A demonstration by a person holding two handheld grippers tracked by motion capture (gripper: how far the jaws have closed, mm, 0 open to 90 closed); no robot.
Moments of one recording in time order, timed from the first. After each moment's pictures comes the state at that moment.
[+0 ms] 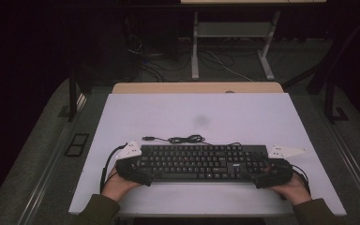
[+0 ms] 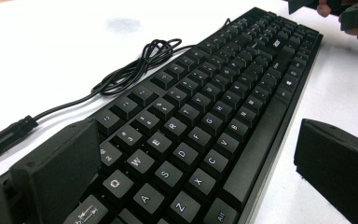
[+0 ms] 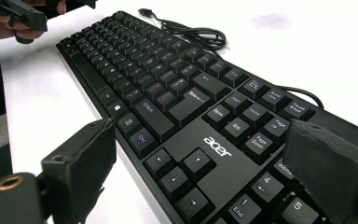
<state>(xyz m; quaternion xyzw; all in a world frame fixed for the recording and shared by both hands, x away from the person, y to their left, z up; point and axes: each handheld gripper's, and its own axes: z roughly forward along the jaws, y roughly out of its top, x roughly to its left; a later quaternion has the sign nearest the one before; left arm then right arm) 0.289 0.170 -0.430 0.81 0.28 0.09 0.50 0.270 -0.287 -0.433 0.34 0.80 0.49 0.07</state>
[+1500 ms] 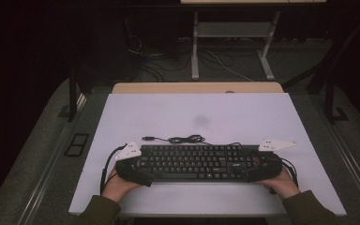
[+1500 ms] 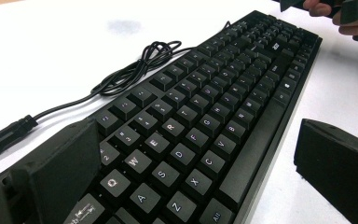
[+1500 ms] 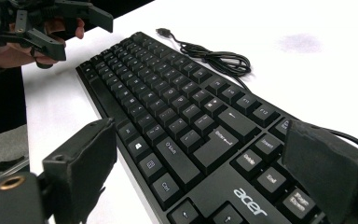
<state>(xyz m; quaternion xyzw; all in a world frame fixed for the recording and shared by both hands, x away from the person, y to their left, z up) 0.286 0.170 -0.429 0.81 0.29 0.09 0.50 0.284 -0.260 -0.422 0.33 0.79 0.51 0.04</state>
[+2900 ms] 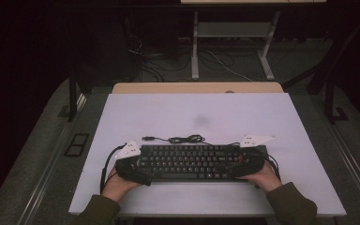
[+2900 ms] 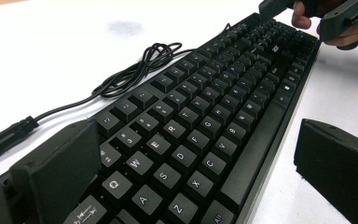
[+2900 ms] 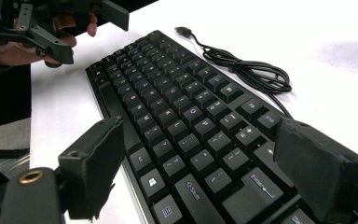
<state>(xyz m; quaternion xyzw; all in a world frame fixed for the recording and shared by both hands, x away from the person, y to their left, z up) 0.288 0.170 -0.429 0.81 0.29 0.09 0.50 0.302 -0.219 -0.424 0.30 0.81 0.51 0.02</state>
